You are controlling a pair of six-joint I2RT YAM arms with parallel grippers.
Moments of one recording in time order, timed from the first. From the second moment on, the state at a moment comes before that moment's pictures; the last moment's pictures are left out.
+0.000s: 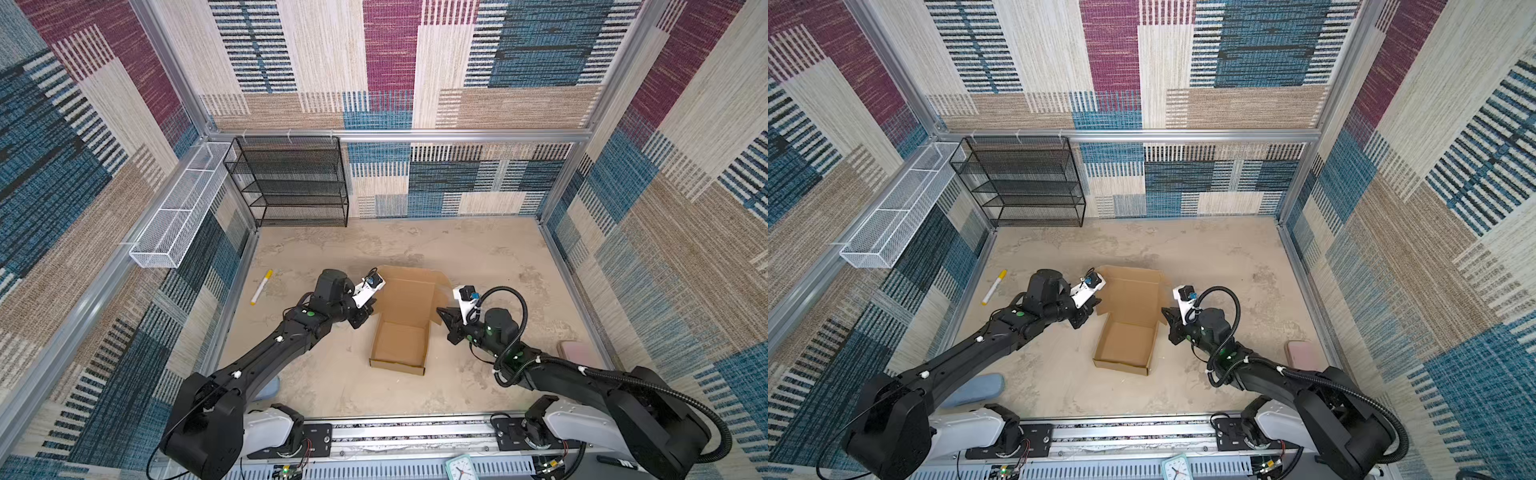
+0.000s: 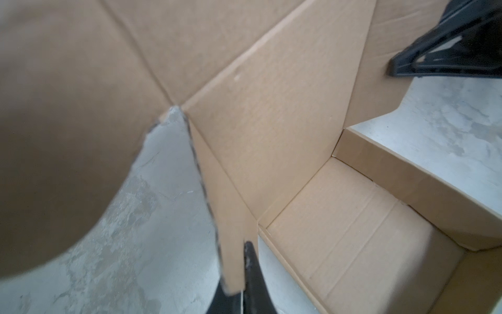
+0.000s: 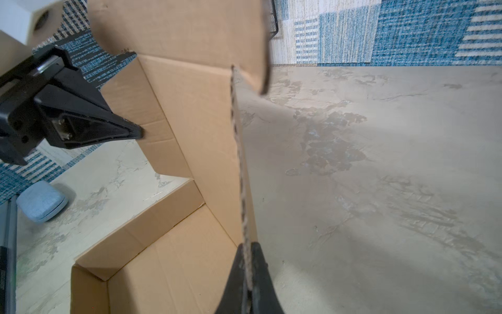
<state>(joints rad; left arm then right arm) -0.46 1.25 0.77 -0.17 0.29 0.40 0.61 1.18 0.29 0.62 -0.14 0.24</state>
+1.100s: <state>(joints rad) -0.63 1.03 0.40 0.26 -0.08 -0.18 0.87 1.38 0.48 0.60 0.34 0.35</state>
